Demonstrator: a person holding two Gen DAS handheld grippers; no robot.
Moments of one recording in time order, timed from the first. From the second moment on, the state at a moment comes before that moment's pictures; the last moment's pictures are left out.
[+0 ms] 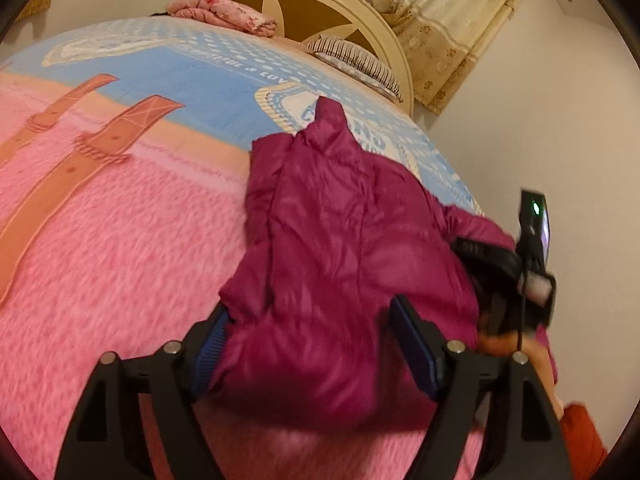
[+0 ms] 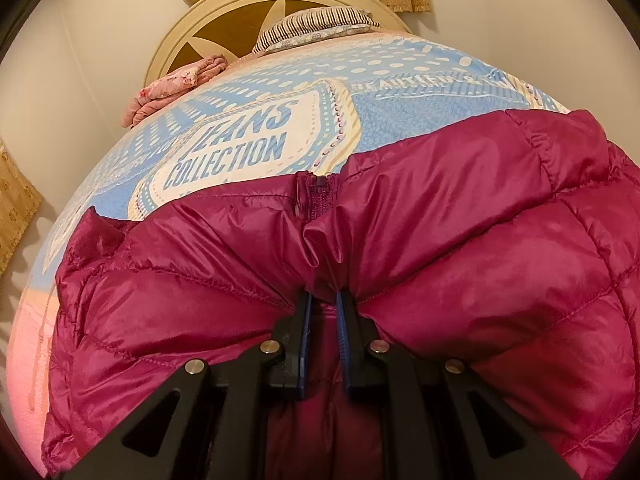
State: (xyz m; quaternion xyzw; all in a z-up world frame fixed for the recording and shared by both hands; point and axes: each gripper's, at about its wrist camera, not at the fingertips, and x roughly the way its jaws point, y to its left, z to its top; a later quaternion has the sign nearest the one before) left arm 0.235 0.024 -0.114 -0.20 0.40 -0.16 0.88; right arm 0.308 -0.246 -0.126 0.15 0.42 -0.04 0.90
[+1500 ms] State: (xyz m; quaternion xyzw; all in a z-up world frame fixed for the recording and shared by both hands) left arm 0.210 0.003 0.020 -0.16 0.32 -0.33 0.87; right arm 0.181 -0.138 -0.135 0.36 0.43 0.10 0.82
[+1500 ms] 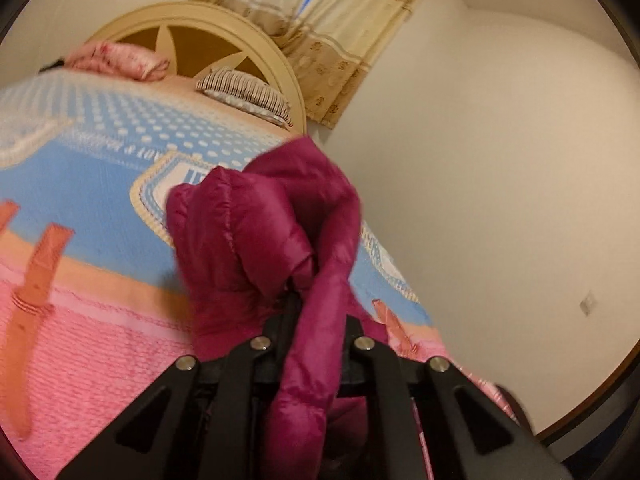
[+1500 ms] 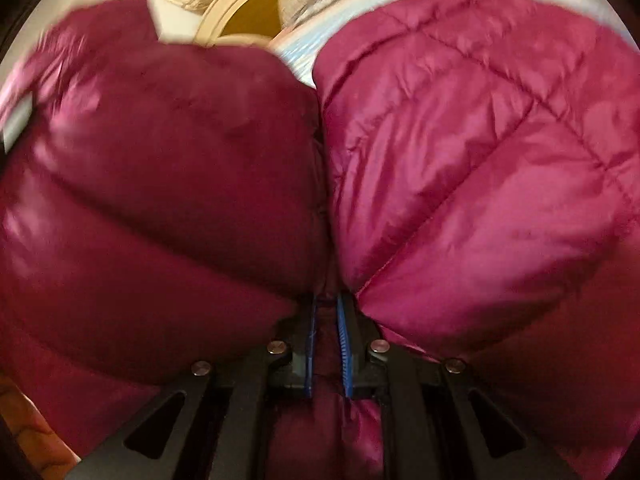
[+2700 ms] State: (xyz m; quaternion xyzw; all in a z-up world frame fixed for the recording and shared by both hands) left arm 0.176 -0.142 -0.100 -0.03 0.38 -0.36 0.85; right arm 0.094 -0.336 -0.090 0.45 0.31 0.07 0.84
